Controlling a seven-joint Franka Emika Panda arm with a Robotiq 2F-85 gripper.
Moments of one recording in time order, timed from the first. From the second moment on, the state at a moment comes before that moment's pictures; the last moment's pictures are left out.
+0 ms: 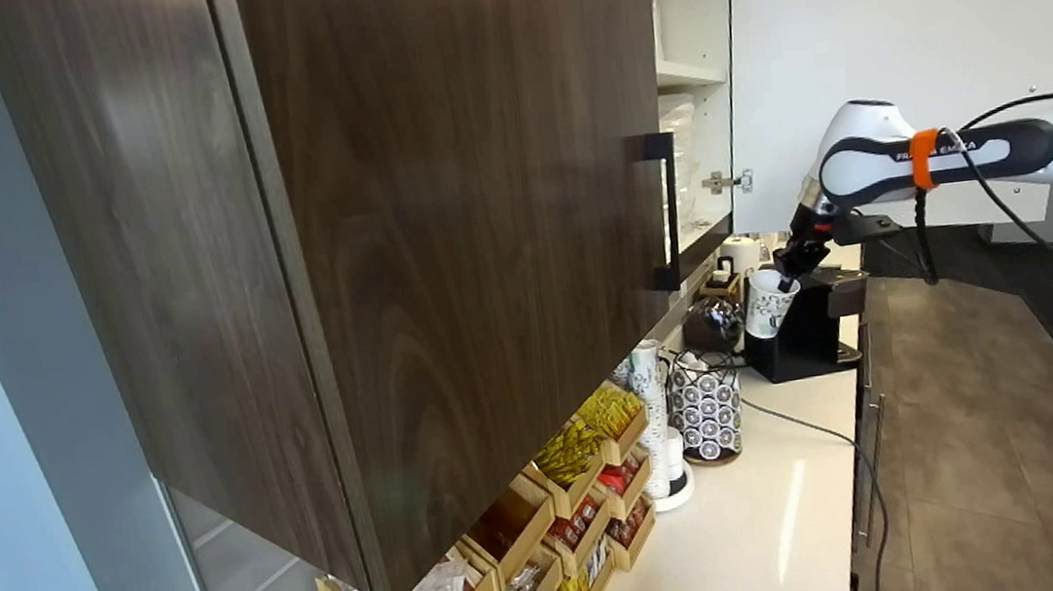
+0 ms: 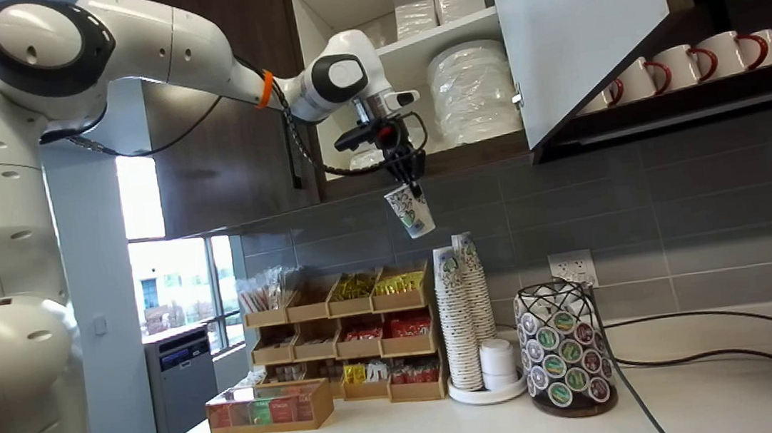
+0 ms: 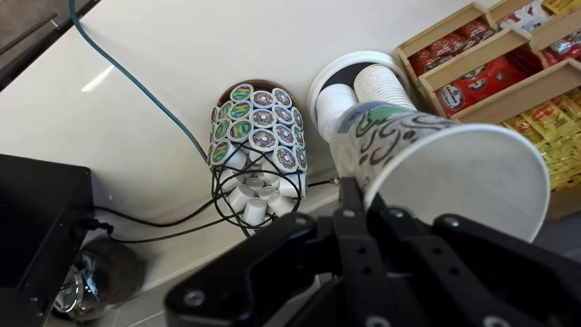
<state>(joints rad) -0.06 -0.08 -0.09 -1.78 0.07 2.08 -0.06</state>
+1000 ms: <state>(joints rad) -0.07 0.00 -0.10 -1.48 0.11 1.82 -0.18</state>
